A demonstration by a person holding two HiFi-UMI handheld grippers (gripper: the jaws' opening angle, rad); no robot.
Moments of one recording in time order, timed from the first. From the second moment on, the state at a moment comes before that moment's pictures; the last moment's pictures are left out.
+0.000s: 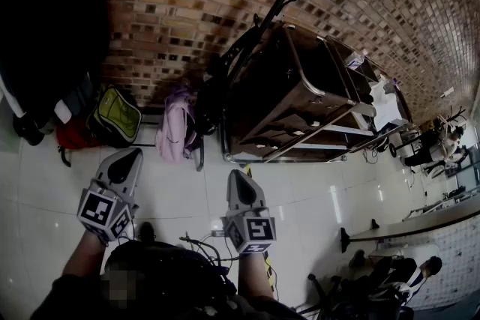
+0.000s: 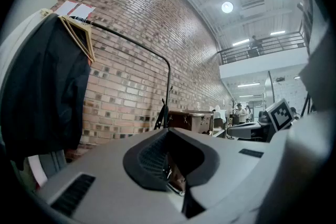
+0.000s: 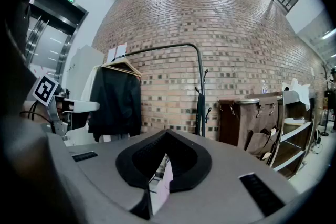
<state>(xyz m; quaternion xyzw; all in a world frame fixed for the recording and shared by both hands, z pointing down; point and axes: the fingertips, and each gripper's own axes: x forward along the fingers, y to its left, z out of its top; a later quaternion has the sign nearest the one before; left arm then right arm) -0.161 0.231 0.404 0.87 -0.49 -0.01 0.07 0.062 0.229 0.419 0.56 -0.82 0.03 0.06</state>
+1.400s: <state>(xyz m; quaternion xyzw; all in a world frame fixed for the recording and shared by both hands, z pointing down) -0.166 0.053 0.404 0.87 -0.48 -0.01 0.06 0.090 0.034 0.402 0.62 -0.78 0.02 -0.03</state>
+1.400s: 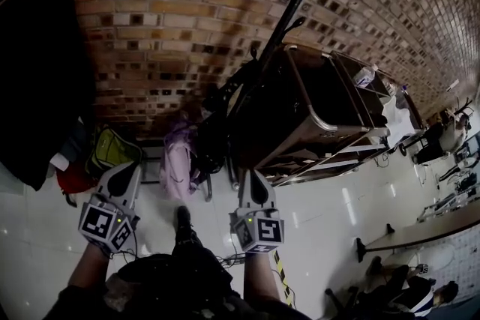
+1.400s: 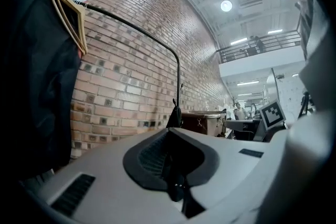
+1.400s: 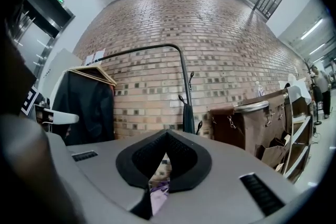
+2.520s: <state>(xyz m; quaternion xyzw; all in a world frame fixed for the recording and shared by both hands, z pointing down) -0.087 -0.142 0.395 0.87 -0.50 0.01 0.05 0.139 -0.185 0.417 0.56 -0.83 0.04 -0.01</state>
